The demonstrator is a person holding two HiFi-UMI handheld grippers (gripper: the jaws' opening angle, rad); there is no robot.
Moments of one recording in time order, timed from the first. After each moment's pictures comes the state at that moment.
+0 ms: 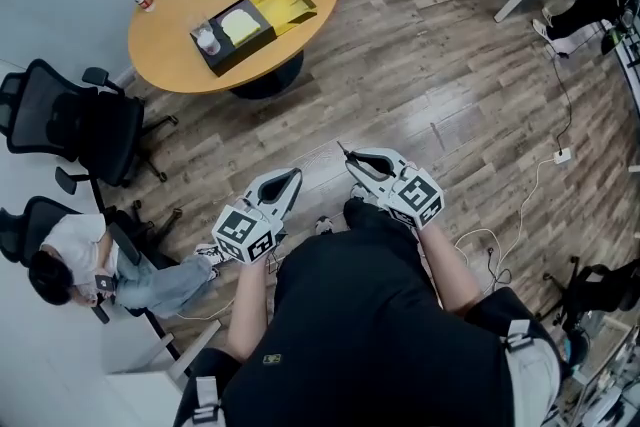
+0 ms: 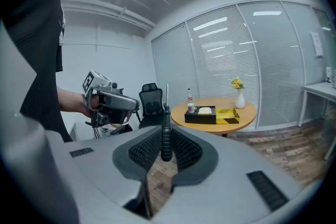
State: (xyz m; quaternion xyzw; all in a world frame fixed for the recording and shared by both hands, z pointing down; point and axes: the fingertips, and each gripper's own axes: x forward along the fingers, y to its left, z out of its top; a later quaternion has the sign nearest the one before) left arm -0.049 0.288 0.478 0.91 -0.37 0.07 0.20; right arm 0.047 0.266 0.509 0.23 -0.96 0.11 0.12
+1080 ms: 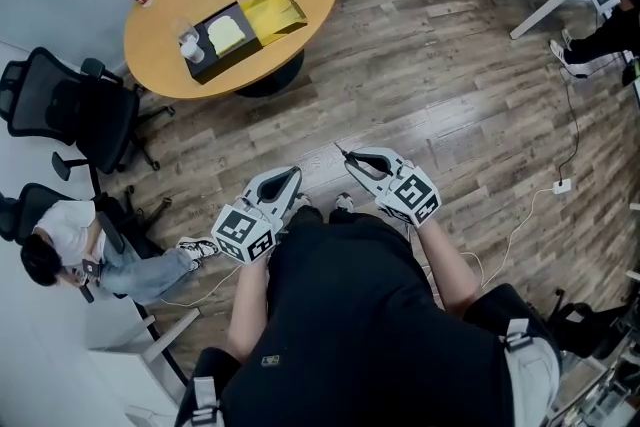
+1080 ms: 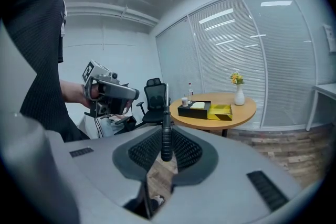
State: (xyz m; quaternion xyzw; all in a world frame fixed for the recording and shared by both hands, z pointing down) left arm 0.042 0.203 0.488 0.88 -0.42 0.07 0.21; right arm 0.133 0.175 0.542 0.16 -0.97 0.11 0.15
